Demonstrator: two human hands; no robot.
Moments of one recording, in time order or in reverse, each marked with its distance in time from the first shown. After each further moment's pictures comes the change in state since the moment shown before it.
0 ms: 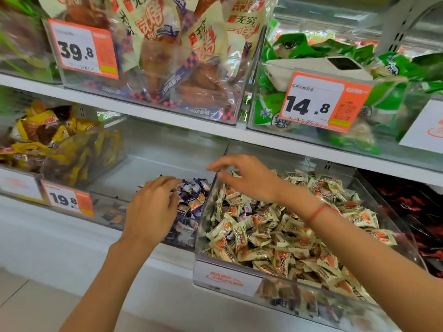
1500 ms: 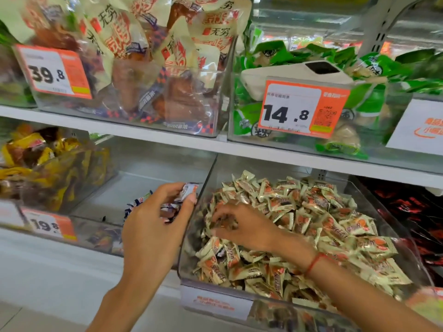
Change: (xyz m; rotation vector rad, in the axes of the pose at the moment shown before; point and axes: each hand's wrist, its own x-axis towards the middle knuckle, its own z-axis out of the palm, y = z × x) left_hand -0.021 0.057 -0.011 -0.567 0.308 -0.038; right_hand -0.043 0.030 0.044 0.071 -0.117 0.196
